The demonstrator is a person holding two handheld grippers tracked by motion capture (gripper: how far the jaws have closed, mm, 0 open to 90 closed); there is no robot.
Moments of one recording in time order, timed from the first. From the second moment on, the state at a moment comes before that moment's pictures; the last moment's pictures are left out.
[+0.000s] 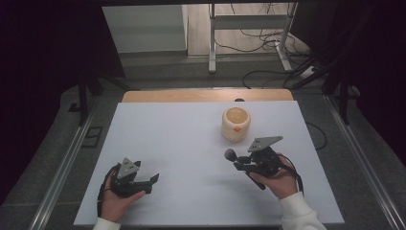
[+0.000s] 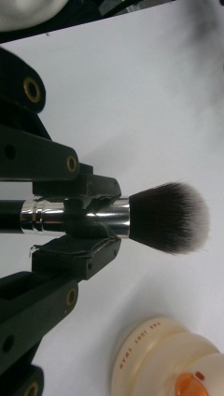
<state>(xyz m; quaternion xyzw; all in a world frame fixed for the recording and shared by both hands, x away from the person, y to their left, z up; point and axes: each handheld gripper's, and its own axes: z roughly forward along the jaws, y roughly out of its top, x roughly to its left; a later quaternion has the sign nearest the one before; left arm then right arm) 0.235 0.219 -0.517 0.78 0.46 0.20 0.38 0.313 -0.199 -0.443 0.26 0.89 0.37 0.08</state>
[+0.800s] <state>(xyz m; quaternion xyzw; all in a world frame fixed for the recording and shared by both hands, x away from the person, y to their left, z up) 0.234 0.219 -0.517 0.78 0.46 0.20 0.38 0.316 -0.205 -0.425 0.29 0.85 0.42 0.10</state>
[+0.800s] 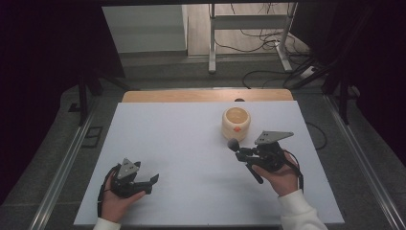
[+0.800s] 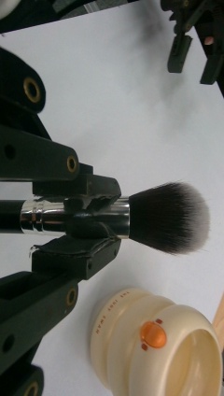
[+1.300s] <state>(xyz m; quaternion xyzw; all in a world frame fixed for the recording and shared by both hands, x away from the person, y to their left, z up) 0.234 0.219 -0.518 0.78 0.46 0.20 0.38 0.328 -0.199 -0.414 0.31 0.84 0.44 0.12</state>
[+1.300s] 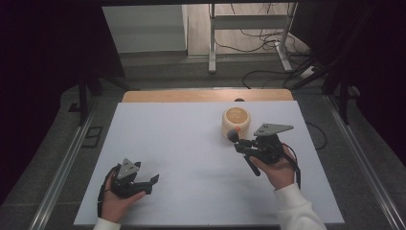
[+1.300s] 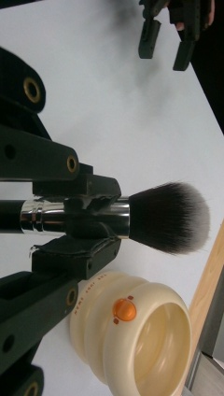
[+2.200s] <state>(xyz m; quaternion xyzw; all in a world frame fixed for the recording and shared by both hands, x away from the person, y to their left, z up) 0.234 0.218 -0.518 0.78 0.46 0.20 0.38 0.341 -0.203 -0.410 0.35 0.79 0.49 0.13</state>
